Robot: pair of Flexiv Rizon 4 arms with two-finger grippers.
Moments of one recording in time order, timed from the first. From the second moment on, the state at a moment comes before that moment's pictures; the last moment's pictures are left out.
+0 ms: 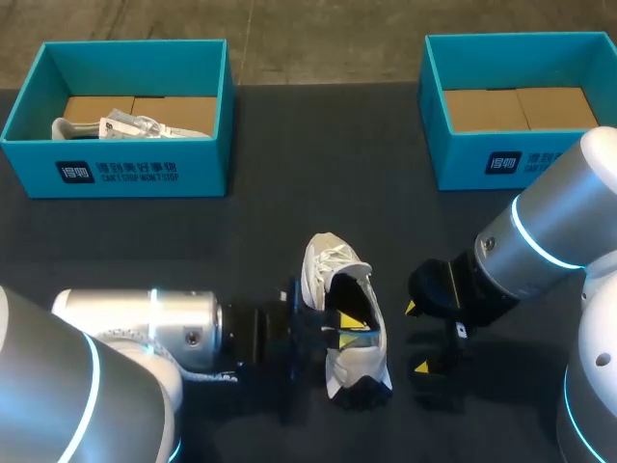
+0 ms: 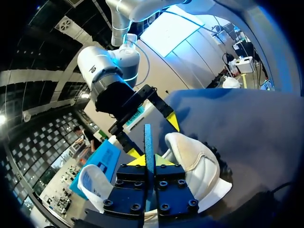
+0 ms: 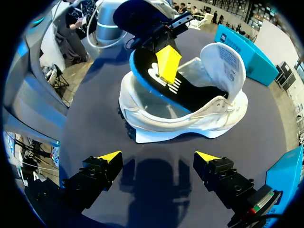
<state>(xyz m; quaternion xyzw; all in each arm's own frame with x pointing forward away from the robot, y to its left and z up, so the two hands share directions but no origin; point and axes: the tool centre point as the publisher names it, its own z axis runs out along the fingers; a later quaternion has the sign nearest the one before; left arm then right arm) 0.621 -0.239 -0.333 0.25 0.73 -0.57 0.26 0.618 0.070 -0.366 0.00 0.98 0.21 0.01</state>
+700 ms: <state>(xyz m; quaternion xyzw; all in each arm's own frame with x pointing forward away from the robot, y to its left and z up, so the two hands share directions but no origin) 0.646 -0.244 -0.355 0.25 0.74 -0.55 0.29 0.618 0.070 -0.366 0.00 0.98 0.21 0.01</state>
